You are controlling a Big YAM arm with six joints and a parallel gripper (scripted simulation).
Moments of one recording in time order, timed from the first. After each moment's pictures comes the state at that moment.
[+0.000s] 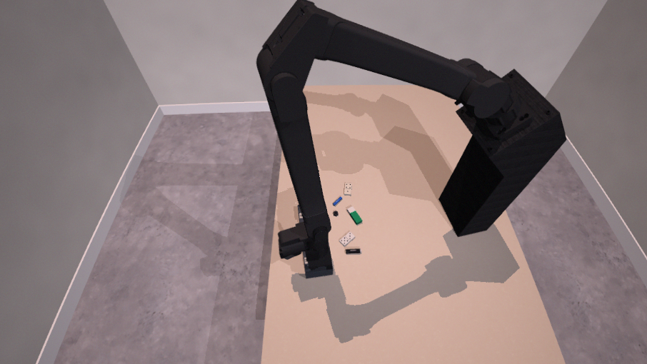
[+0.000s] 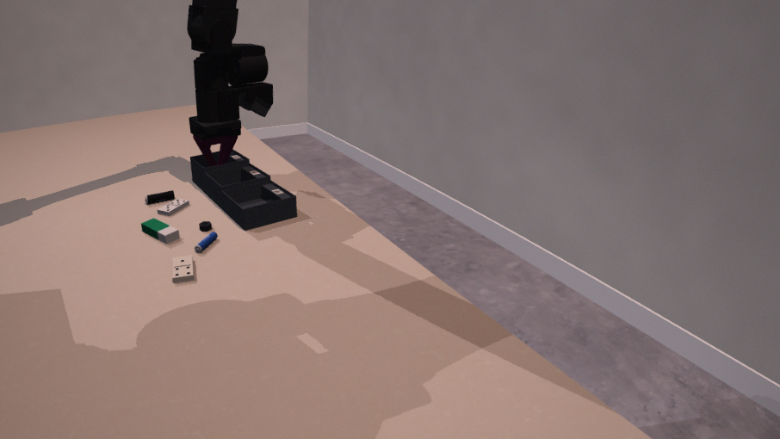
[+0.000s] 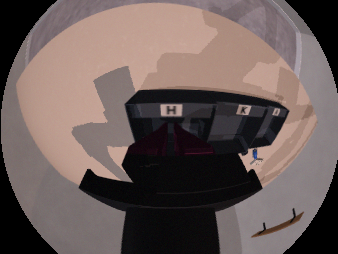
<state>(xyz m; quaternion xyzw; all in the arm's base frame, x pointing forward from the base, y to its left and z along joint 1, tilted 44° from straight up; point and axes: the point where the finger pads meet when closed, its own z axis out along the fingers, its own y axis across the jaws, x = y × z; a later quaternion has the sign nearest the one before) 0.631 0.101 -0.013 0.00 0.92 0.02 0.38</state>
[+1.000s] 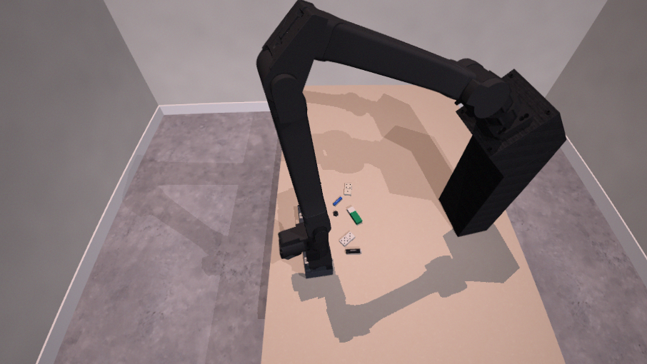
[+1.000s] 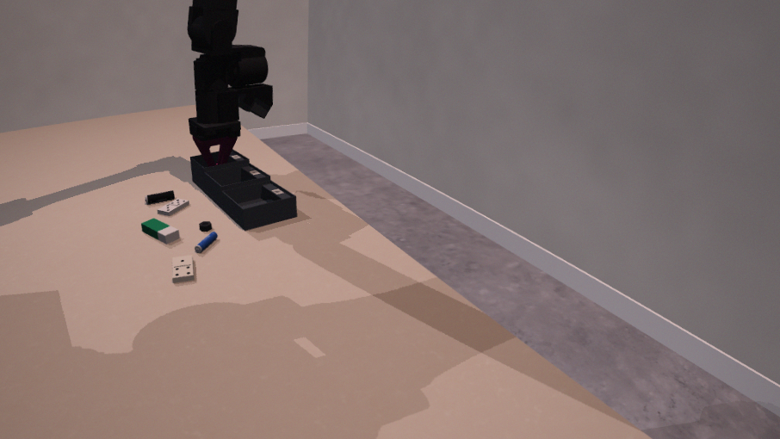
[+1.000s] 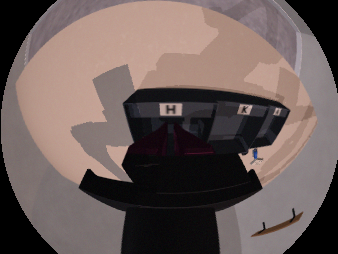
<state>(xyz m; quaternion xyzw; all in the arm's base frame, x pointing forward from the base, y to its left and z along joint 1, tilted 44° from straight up) 0.631 0.100 -0.015 0.00 0.93 0.02 0.38</state>
